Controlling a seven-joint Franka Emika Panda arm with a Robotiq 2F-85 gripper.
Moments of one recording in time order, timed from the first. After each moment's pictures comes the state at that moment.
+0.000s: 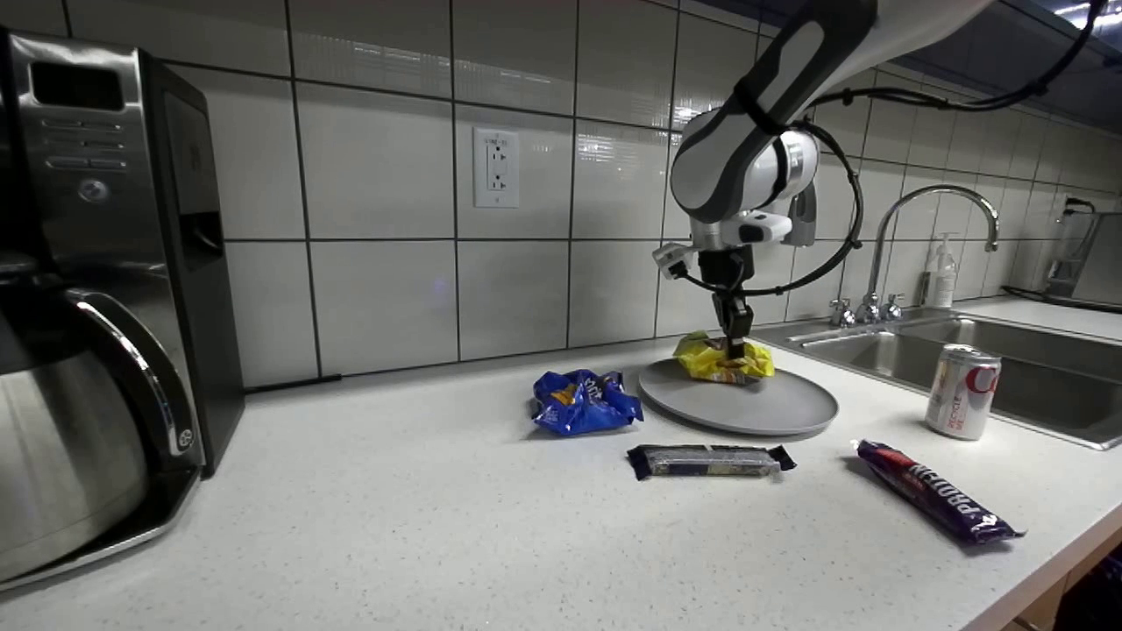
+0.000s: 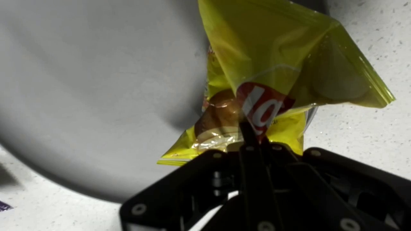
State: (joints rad) arm 0.08 0.66 -0.21 -1.60 -0.15 2.21 2.02
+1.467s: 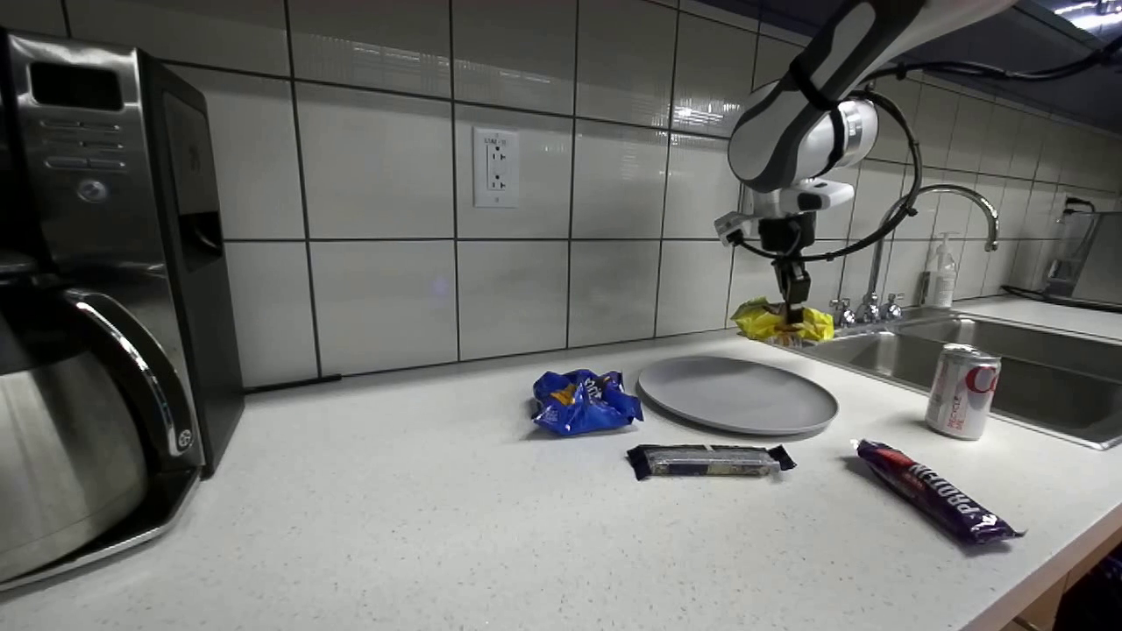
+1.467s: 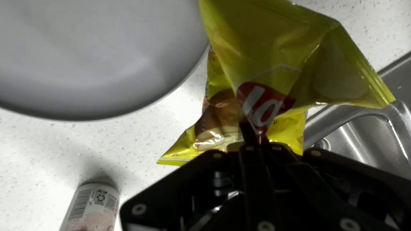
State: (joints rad) arm -0.01 0.61 -0.30 -1.57 -0.15 2.18 2.03
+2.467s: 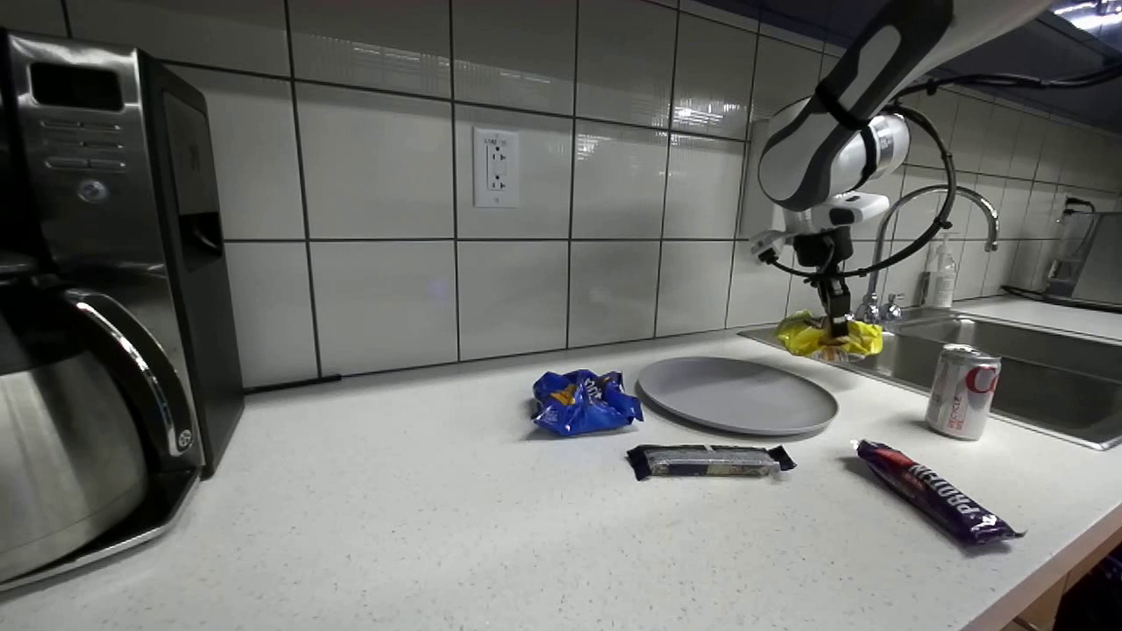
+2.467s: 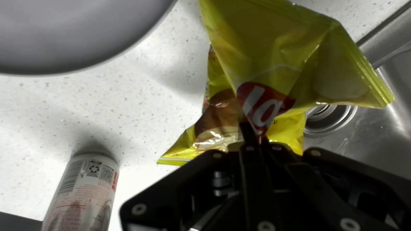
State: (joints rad) arm -0.03 0.61 -0.34 -1.62 -0.20 2.18 2.10
